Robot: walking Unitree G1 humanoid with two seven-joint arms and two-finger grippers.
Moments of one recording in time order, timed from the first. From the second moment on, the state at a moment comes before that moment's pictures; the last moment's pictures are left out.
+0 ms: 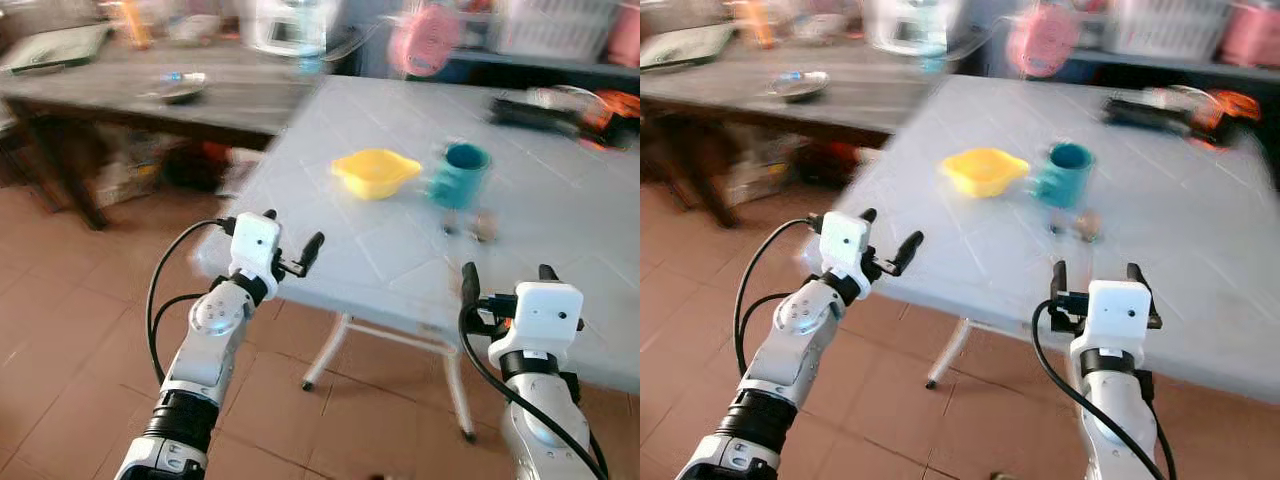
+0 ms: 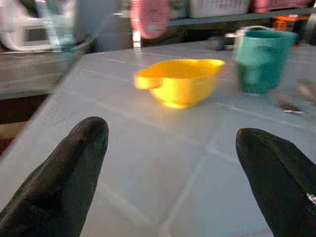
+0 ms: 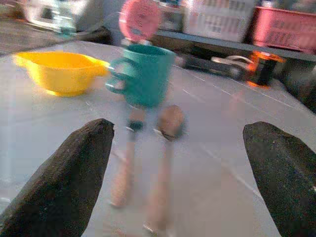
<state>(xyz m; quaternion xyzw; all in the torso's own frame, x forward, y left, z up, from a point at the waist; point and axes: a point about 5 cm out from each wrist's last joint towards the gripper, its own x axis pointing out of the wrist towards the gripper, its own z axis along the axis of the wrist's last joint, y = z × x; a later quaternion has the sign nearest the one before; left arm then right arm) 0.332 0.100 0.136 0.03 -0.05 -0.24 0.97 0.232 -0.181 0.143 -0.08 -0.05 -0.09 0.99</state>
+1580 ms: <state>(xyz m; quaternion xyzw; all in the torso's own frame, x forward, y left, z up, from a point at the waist) 0.341 0.109 0.132 0.02 -0.03 -0.18 0.98 0.228 -0.182 0.146 -0.08 -0.06 -0.09 0.99</state>
